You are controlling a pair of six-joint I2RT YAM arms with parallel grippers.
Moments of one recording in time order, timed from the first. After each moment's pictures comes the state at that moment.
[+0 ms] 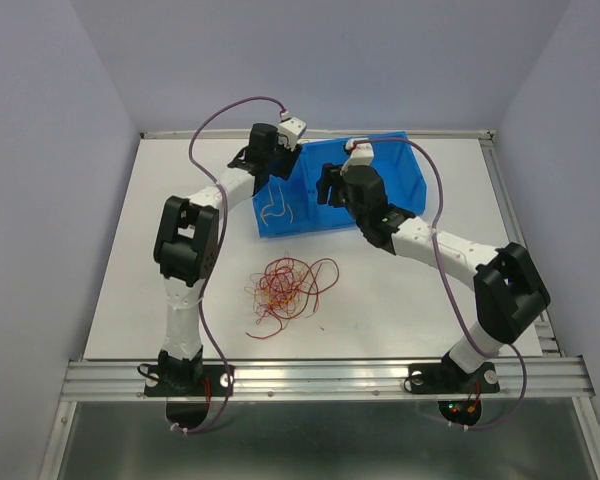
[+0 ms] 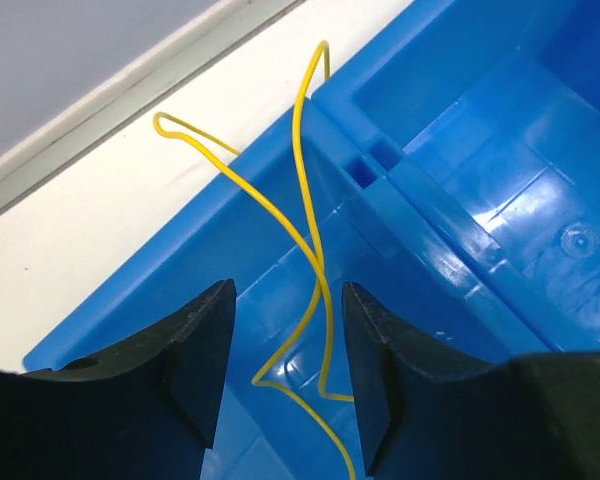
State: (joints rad) left arm -0.38 2.10 1.65 -0.03 0.08 0.23; right arm 0.67 1.63 1.15 0.22 0.36 0.32
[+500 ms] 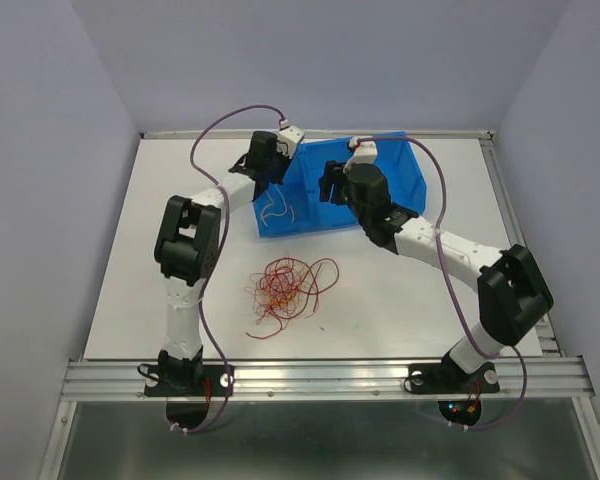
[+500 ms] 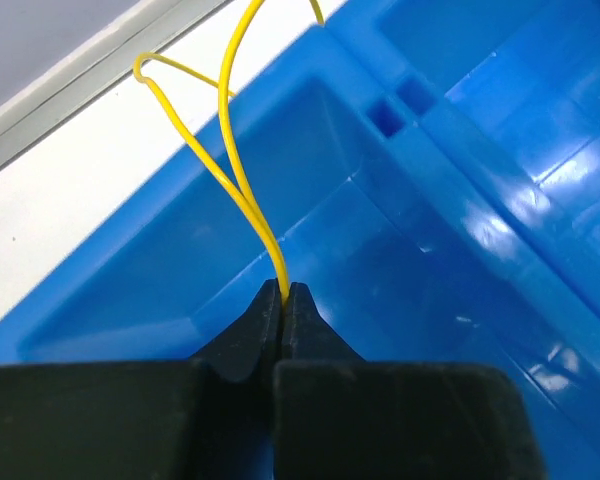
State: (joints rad) left arm -0.38 2.14 1.62 -0.01 0.03 0.25; right arm 0.66 1.60 1.15 0.22 0.36 0.32
